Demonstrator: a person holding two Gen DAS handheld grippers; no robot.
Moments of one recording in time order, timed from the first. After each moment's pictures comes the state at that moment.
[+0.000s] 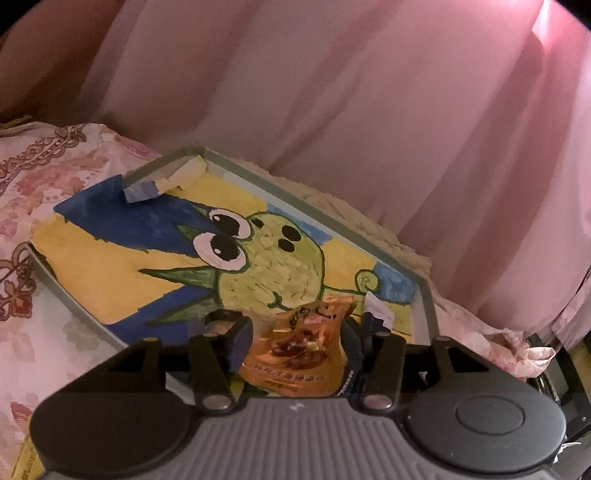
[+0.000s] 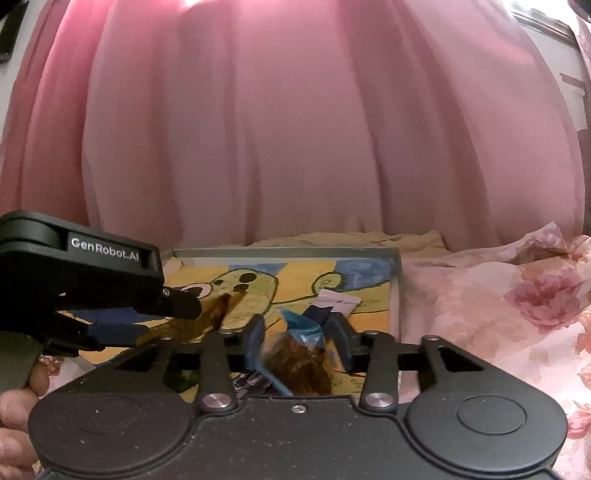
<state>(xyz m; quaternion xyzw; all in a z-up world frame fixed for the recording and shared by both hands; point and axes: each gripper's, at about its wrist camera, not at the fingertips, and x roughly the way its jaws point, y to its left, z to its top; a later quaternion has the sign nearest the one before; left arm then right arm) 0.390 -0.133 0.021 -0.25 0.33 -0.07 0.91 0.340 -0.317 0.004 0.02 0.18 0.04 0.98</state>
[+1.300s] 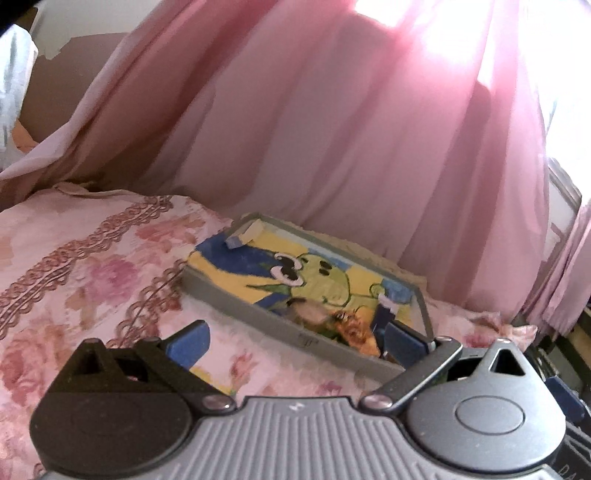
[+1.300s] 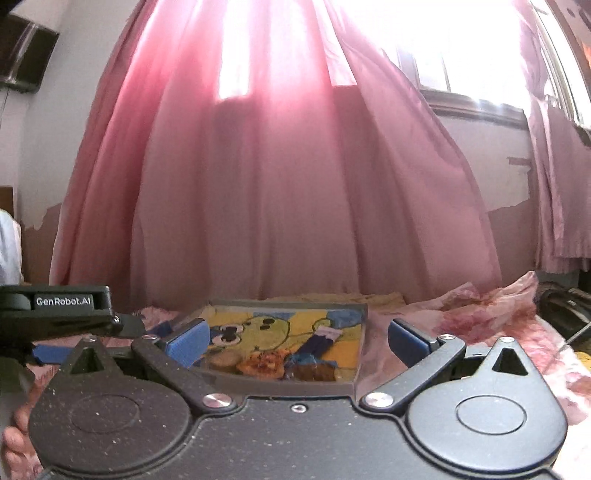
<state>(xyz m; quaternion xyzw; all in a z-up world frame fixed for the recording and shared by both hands) 0.217 -0.072 0.065 -0.20 0.24 -0.04 0.95 0.154 -0.294 0.067 0.00 0.09 0.01 1.00</state>
